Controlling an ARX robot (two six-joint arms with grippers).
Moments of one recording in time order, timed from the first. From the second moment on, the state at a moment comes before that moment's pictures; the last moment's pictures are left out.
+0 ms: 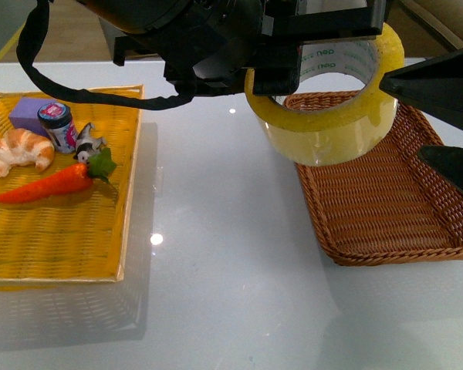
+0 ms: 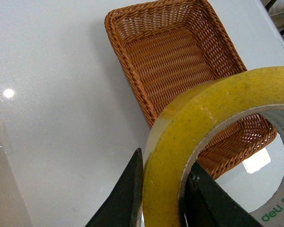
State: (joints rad) left arm -0.60 1.80 1.10 0.04 0.05 -0.34; right arm 0.23 1.40 0.33 0.81 -0.37 0.77
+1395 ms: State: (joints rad) left arm -0.59 1.70 1.07 0.08 0.08 -0.36; right arm 0.24 1.60 0.41 0.98 -0.33 0.93
